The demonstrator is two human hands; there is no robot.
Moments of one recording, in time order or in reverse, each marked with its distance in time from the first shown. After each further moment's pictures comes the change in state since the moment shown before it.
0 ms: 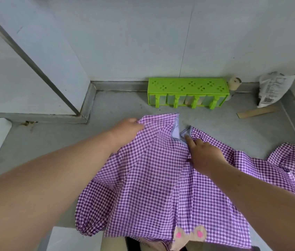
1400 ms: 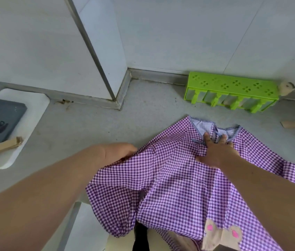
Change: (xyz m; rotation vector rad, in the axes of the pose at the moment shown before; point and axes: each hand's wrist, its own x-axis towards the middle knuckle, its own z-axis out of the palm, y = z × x) left_hand -0.063 -0.132 -0.076 0.322 -0.281 -0.298; right_hand 0.034 -0.069 -0.013 0.057 -0.294 0.166
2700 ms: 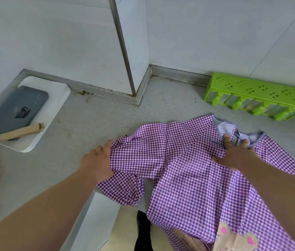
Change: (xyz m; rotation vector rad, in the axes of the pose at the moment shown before) left_hand -0.009 -0.135 0.030 0.546 0.556 -0.327; right_hand 0.017 -0.005 0.002 -0.029 -0.043 0.048
